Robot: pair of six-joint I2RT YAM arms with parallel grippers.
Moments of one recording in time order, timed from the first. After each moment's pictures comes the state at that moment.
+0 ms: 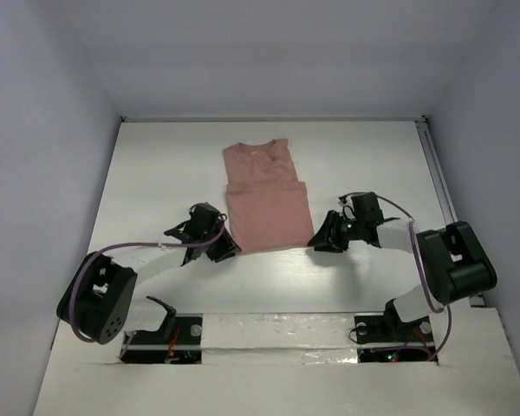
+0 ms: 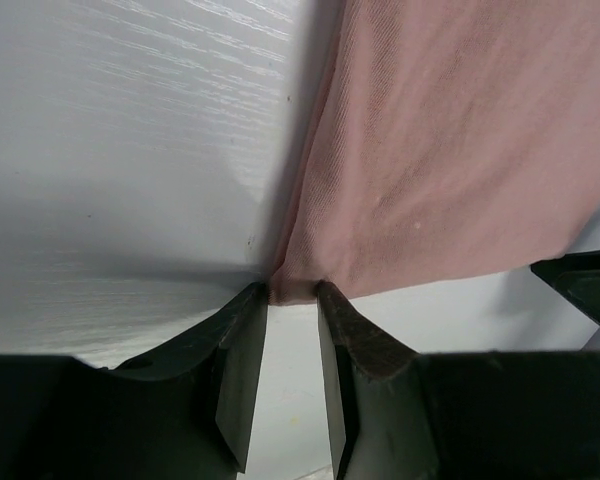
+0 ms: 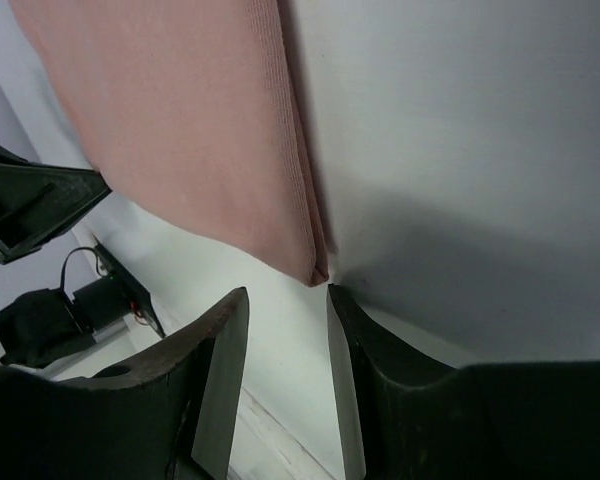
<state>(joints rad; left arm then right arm) -0.51 1.30 0.50 -0.17 0.12 -1.03 0.27 1.52 0.56 -0.01 -0.61 0.69</state>
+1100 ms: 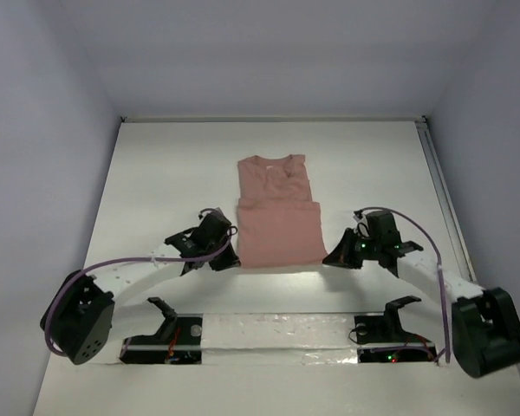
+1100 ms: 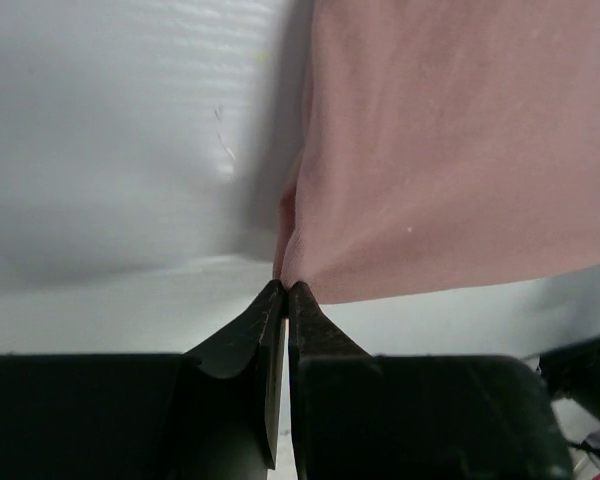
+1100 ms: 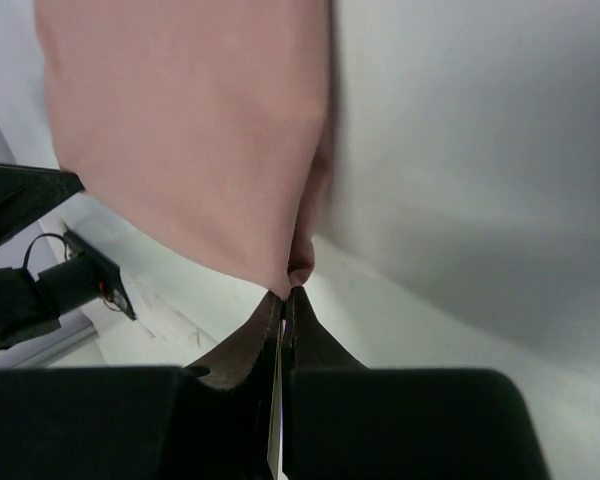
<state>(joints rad) -0.67 1.18 0.54 -0.36 0.02 -0.98 0.27 1.13 0.37 -0.16 -0.56 0.70</state>
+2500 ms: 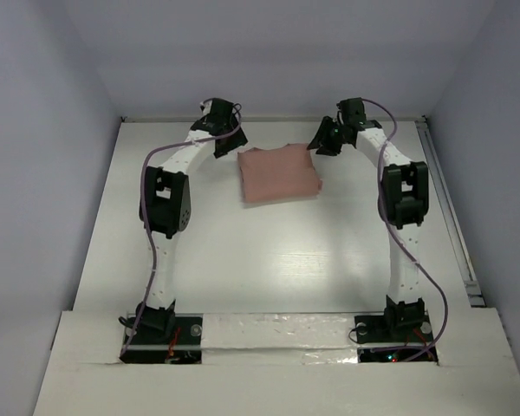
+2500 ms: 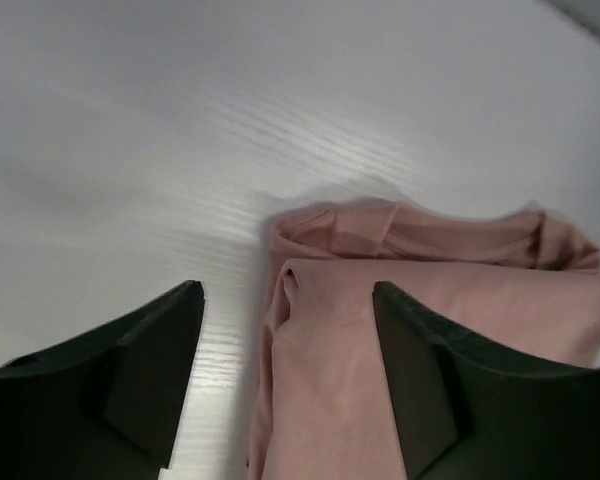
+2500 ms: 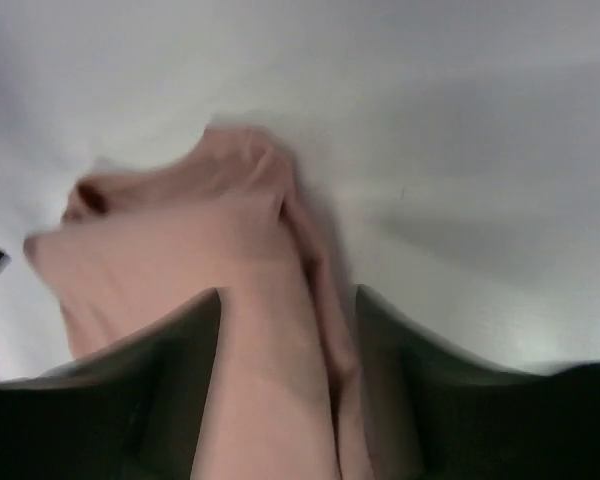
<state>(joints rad) -0.31 2.30 2.00 -0.54 -0.10 -0.70 0.16 2.42 2.13 -0.56 -0.35 0.54</state>
